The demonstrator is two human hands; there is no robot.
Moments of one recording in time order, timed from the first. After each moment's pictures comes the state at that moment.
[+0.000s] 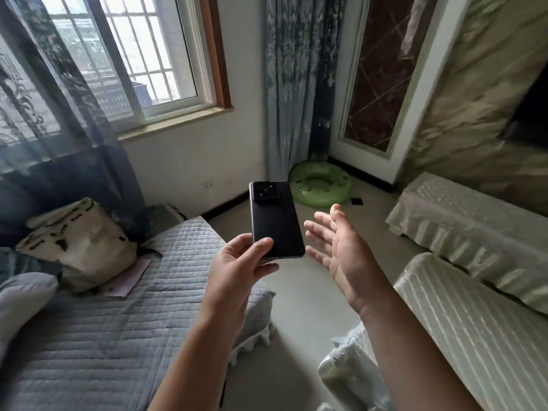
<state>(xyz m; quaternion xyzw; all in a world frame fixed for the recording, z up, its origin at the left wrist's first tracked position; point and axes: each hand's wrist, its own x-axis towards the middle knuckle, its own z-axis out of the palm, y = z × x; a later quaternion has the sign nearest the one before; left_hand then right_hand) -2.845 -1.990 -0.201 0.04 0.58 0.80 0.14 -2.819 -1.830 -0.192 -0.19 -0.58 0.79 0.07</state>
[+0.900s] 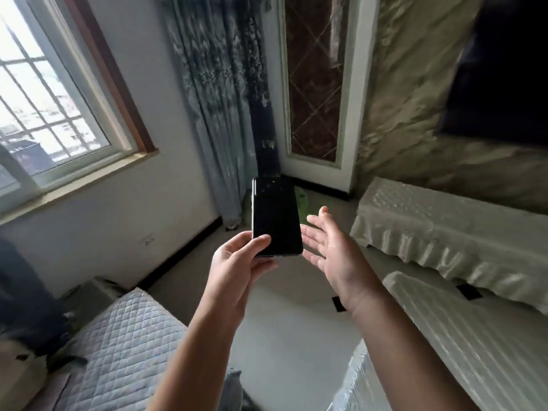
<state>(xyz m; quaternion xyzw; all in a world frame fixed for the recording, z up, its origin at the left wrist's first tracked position) -3.037 -1.742 -0.189 0.13 0.58 0.76 0.25 -2.967 -1.600 -0.181 -0.23 -0.55 0.79 0.15</state>
